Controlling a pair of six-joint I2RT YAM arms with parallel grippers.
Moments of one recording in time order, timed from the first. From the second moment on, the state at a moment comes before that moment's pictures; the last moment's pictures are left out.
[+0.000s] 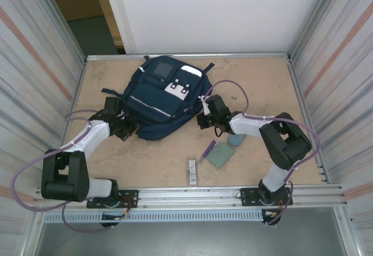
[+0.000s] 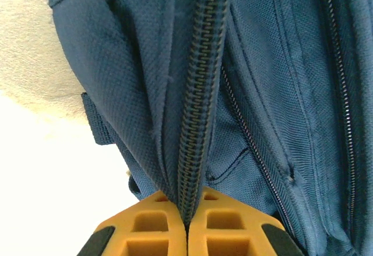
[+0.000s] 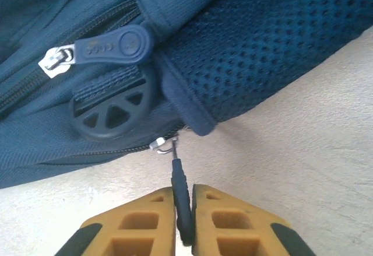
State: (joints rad) left arm -0.10 1.33 0.74 -0.52 0.24 -0.86; right arm 0.60 1.71 0.87 0.01 -0.07 0.29
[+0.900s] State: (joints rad) left arm -0.15 1.42 1.04 -0.61 0.24 -0.75; right arm 0.55 1.28 1.13 -0.46 0.47 0.23
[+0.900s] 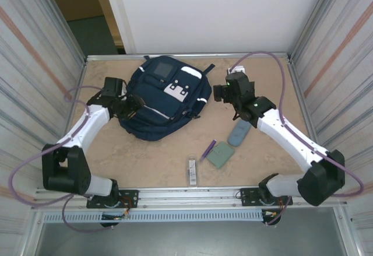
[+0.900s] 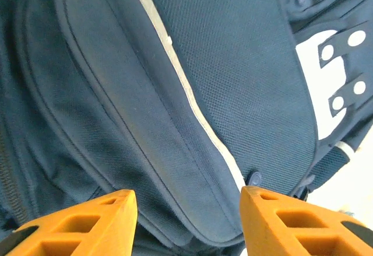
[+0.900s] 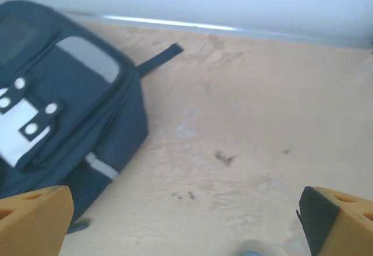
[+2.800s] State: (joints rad) left arm -0.19 1.56 1.26 -0.66 0.29 -0.96; right arm 0.42 2.09 1.53 -0.59 -0.70 -0.07
